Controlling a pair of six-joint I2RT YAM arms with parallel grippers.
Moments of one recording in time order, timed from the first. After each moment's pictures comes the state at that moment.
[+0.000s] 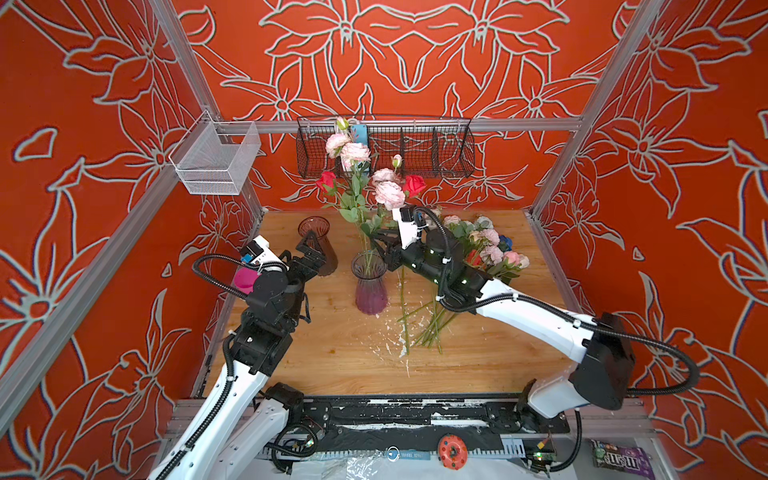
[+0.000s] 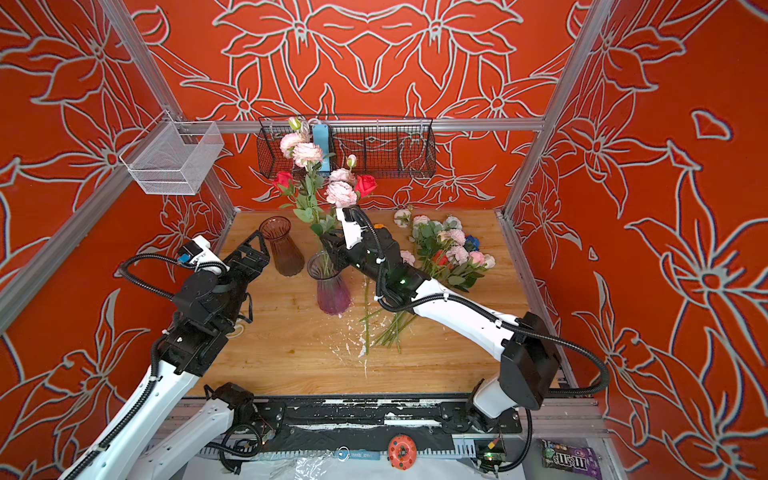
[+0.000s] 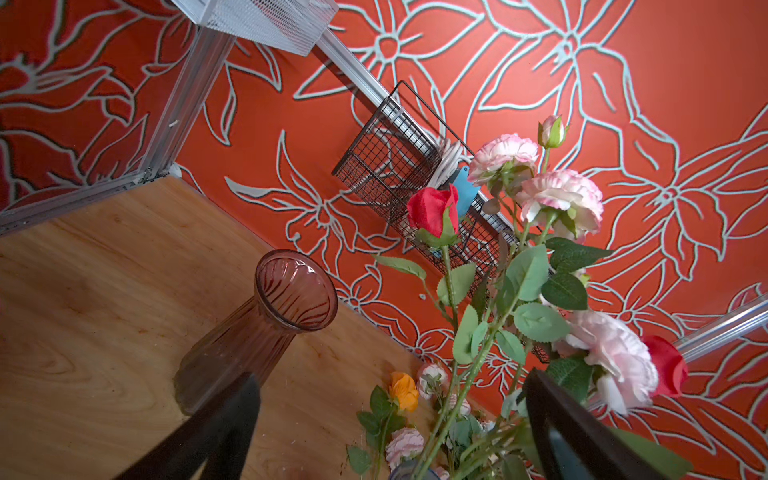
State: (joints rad) left arm -0.31 0.72 0.79 -0.08 -0.40 -0.74; right arm 0.85 1.49 1.25 0.22 -0.01 0.29
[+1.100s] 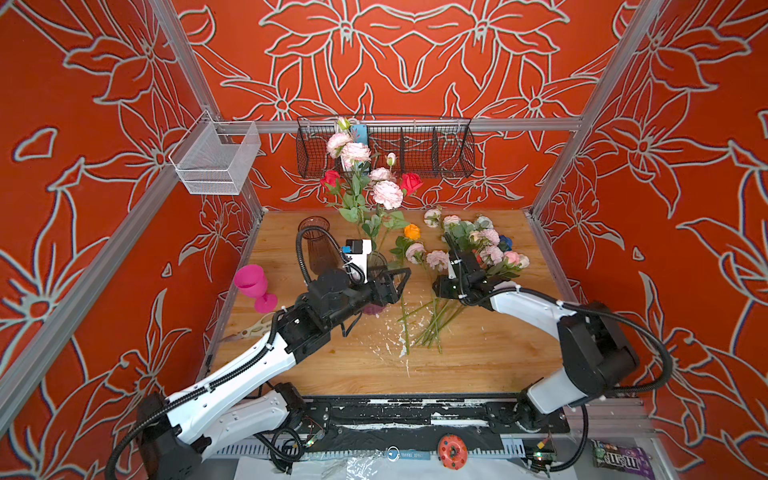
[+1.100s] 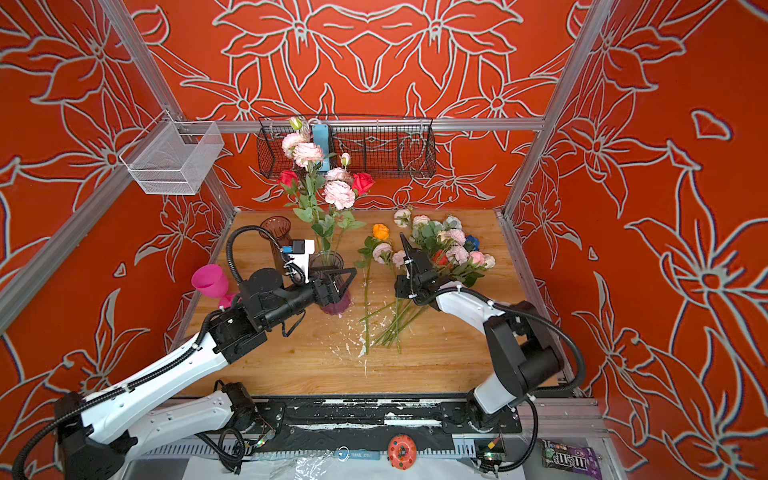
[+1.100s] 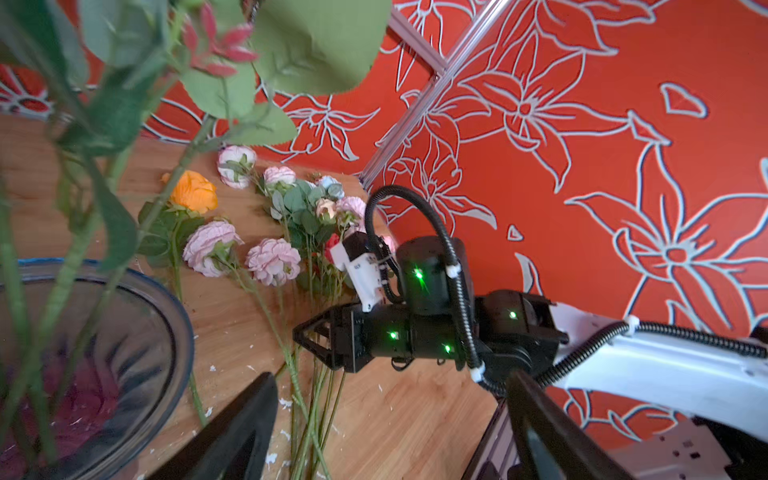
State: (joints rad) left arm -0.74 1.00 0.85 0.00 0.04 -0.65; right arm 0.46 1.60 0.92 -0.24 -0.04 0.51
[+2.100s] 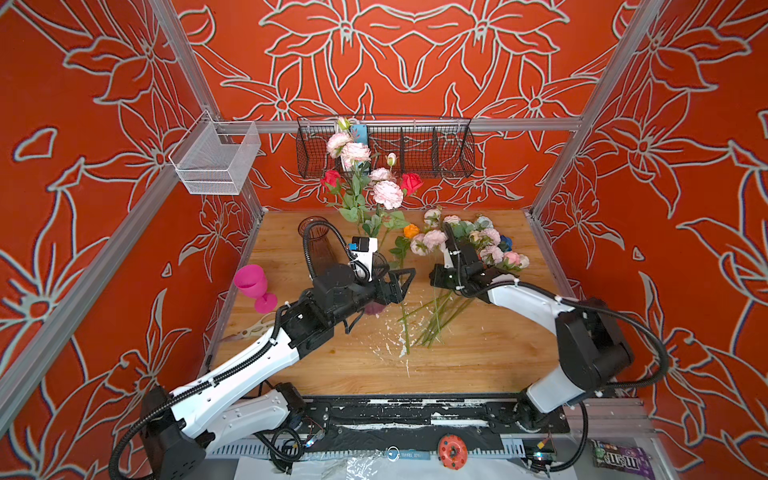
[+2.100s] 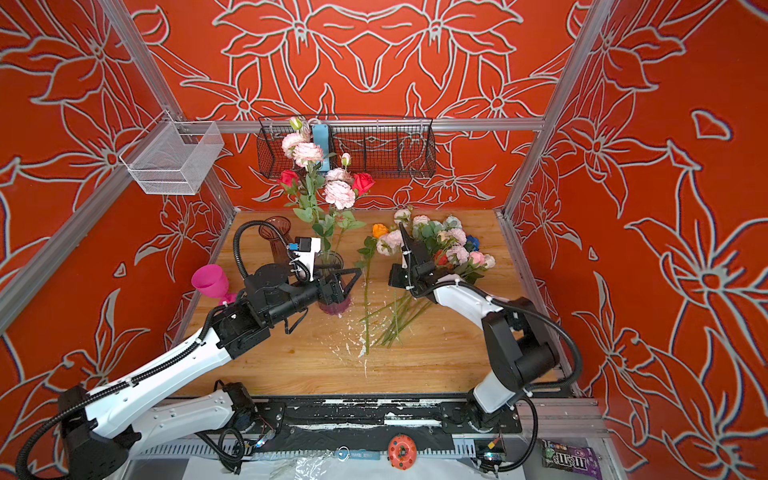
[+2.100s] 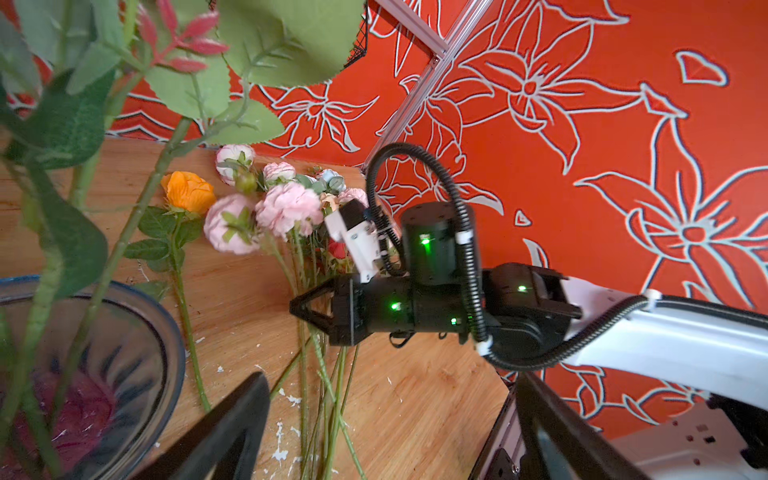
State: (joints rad) left arm -0.74 1.01 0.88 -0.04 0.05 -0.61; right arm 0.46 1.53 0.99 -0.17 -0.13 0.59
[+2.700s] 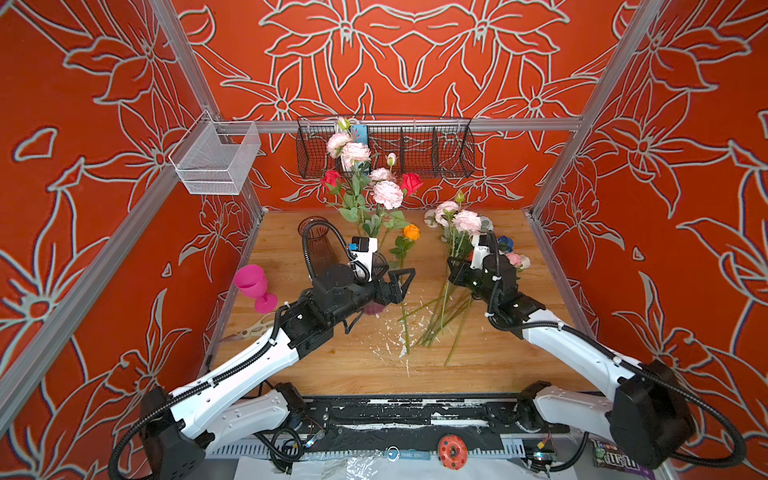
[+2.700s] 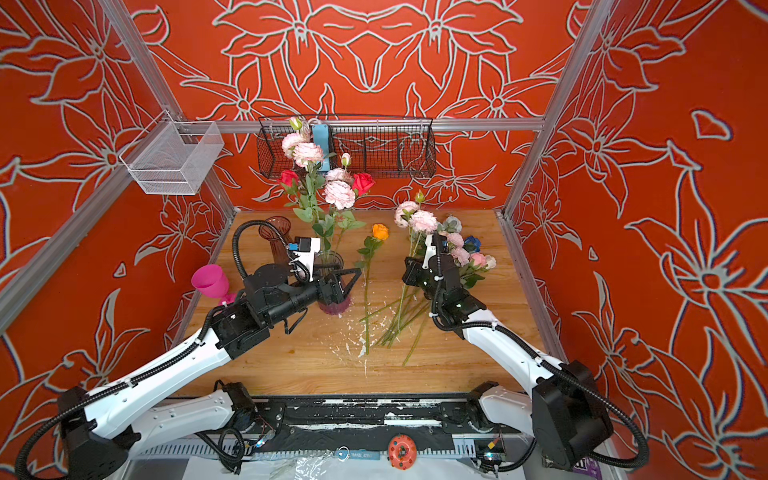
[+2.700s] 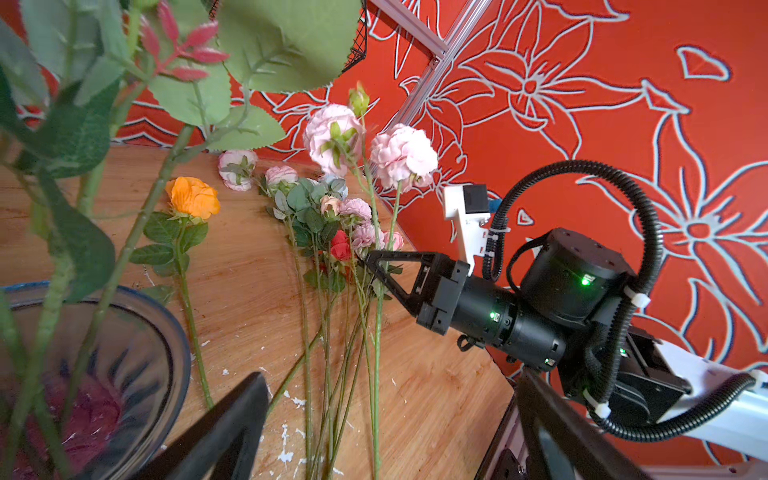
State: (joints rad) left arm -0.74 1.00 0.88 -0.04 0.04 -0.59; right arm 0.46 1.17 0.71 0.18 0.03 0.64
